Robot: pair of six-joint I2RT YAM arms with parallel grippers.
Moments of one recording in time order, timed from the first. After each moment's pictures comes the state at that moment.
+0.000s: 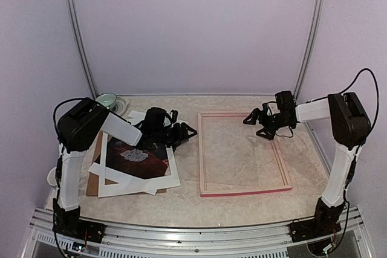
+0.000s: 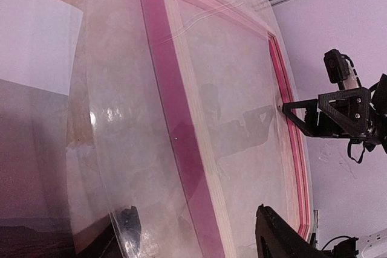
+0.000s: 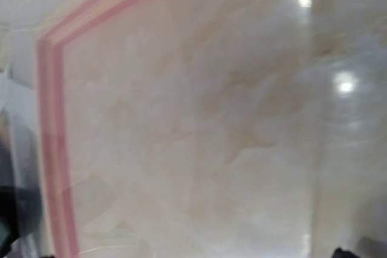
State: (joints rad) left arm -0.60 2.20 1.19 0.53 0.41 -0.85; right arm 0.18 1.95 1.17 -0.07 -0.57 0.61
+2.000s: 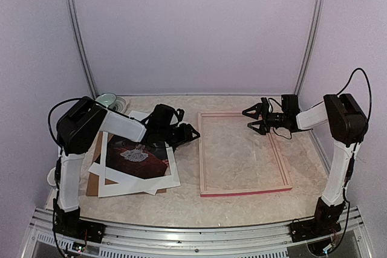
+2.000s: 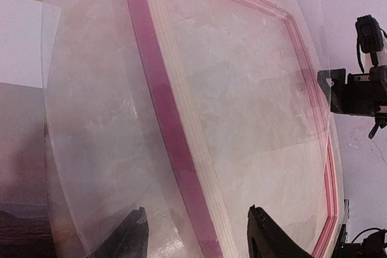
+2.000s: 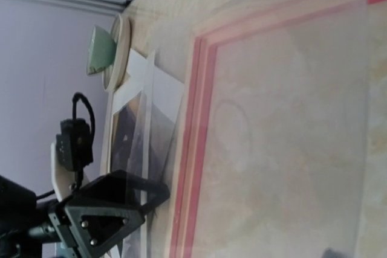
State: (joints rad) left arm -0.66 2.17 1.29 0.28 0.30 -0.72; right arm 0.13 2.00 1.07 0.42 -0.92 0.81
